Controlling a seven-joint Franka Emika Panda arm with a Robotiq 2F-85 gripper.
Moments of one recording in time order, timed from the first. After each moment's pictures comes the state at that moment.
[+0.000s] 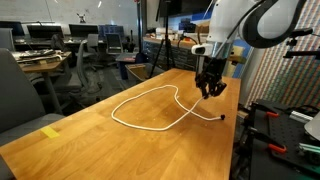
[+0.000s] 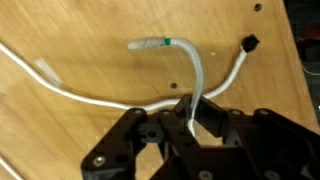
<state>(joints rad) -0.02 0.02 0.21 -2.76 -0.17 2.86 -0.84</state>
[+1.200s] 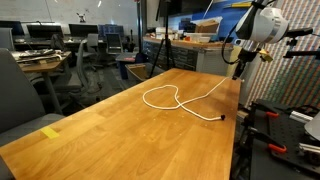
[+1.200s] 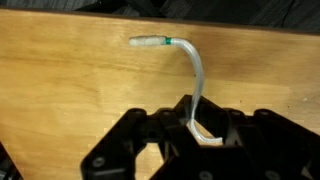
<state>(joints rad) -0.40 0.07 -0.17 -2.75 0.56 3.02 -1.30</state>
